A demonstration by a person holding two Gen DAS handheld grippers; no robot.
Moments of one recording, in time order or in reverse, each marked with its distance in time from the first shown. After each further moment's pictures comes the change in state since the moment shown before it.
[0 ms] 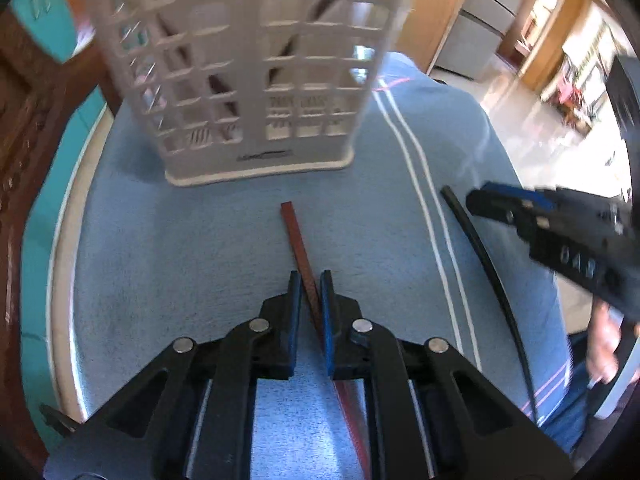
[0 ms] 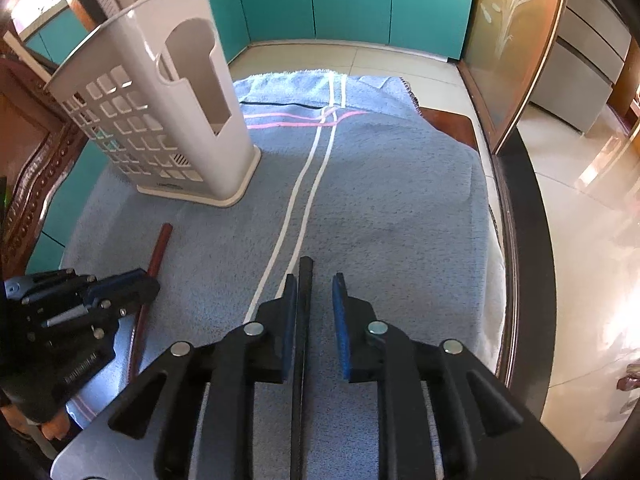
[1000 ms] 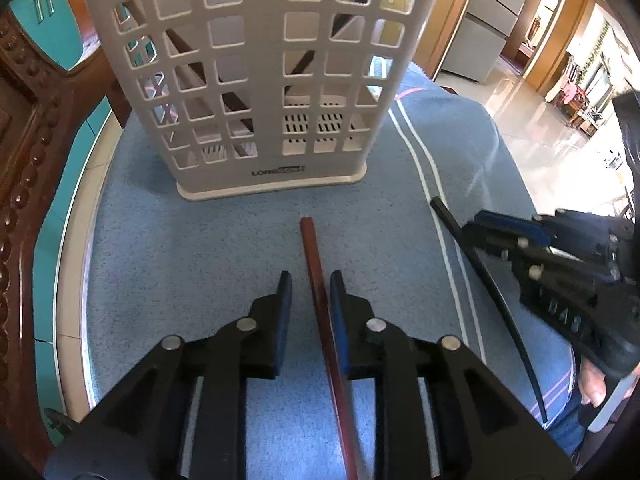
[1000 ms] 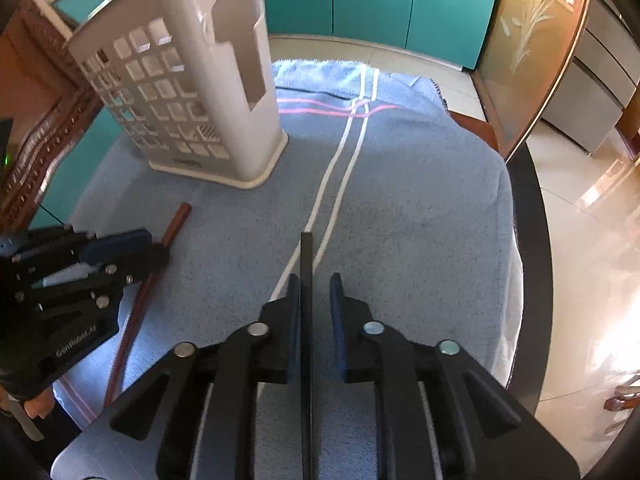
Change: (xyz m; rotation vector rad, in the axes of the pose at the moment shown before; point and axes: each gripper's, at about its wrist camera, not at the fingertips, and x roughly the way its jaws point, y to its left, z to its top) left arm 0.006 -0.003 0.013 0.017 -0.019 0.036; right arm 0.006 0.017 -0.008 -0.080 0.012 -0.007
